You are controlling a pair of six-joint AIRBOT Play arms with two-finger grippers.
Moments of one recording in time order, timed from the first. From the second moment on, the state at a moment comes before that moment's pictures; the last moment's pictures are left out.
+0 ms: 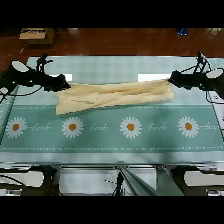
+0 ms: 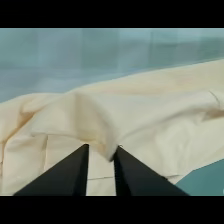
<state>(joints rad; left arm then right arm) 0.10 -1.58 1.25 0.93 -1.05 -1.29 -0.21 -1.53 1.13 -0.87 0.71 1.26</state>
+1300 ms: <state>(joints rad) 0.22 -1.55 1.25 0.93 -1.25 -1.26 -0.32 -1.71 1.14 -0.59 0.75 1.28</state>
